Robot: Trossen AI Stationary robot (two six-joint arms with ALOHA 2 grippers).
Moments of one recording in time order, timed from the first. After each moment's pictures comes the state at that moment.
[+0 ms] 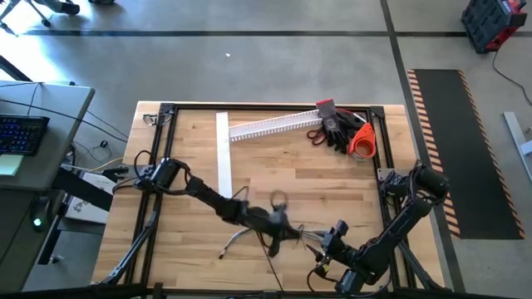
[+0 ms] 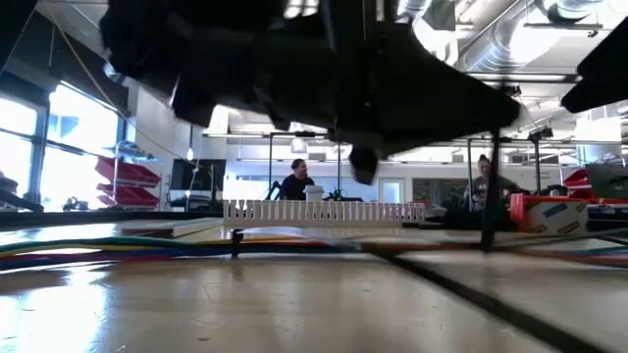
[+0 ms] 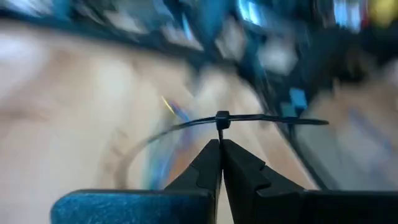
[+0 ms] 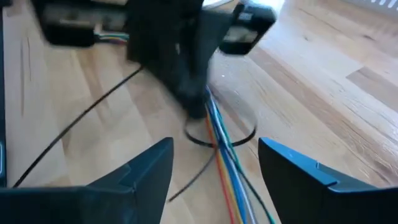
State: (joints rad) left arm -0.34 2.19 1.13 0.86 -0.09 -0.34; right arm 0.94 1.87 1.20 -0.72 0.95 1.39
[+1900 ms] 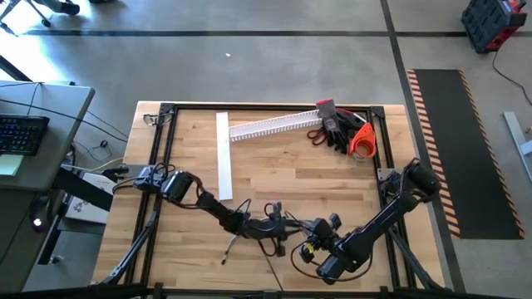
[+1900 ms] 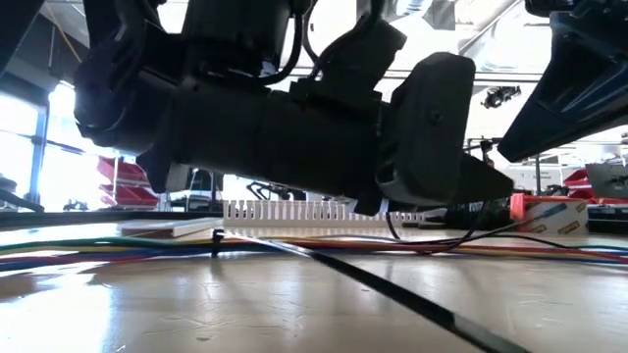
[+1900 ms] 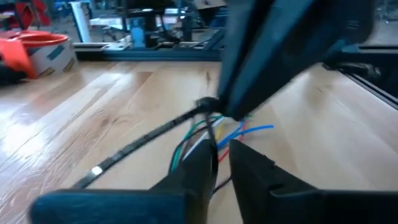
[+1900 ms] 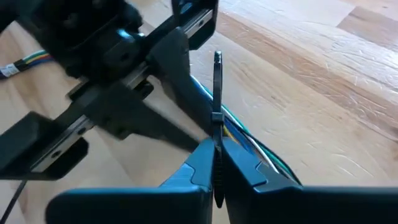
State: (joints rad) left arm -0.42 2.38 1.20 1.01 -0.48 -0.08; right arm 0.79 1.89 1.20 -0.70 0.80 1.55
